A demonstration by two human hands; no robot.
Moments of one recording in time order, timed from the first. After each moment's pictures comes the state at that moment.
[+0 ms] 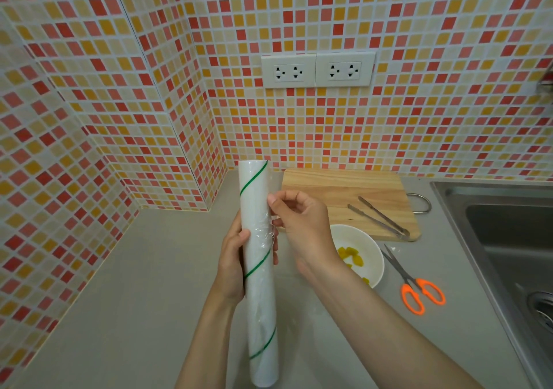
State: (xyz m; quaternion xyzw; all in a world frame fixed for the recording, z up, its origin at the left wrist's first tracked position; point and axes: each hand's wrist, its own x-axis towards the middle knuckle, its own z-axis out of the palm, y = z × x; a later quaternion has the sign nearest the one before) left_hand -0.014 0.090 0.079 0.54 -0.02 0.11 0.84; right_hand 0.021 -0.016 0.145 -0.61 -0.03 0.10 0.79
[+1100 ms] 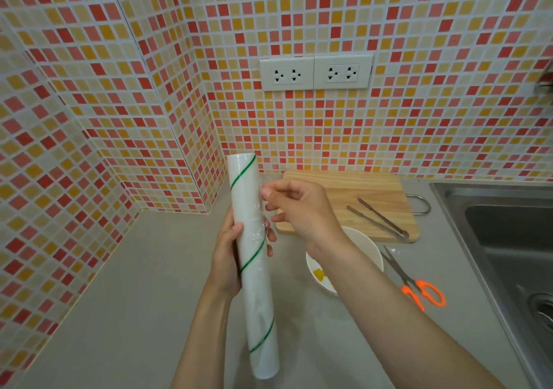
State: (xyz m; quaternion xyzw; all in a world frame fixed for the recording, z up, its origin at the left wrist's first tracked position) left_hand -0.006 0.098 0.082 0.51 -0.03 0.10 0.86; right_hand 0.043 -0.025 0.158 -0.67 -0.09 0.13 0.73
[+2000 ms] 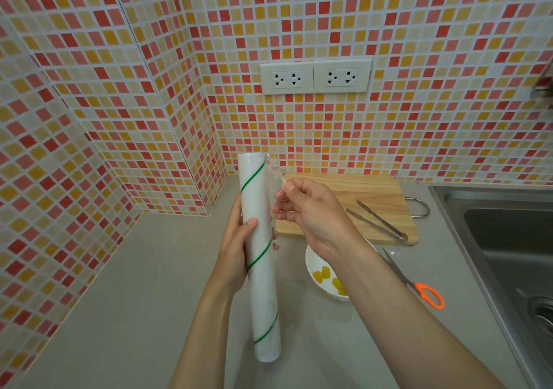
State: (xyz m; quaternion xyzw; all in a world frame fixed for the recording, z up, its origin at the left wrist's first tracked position) left_hand 0.003 0.096 0.087 0.59 -0.02 0.11 0.80; right_hand 0.043 -0.035 0.164 -0.59 -0.09 0.17 0.78
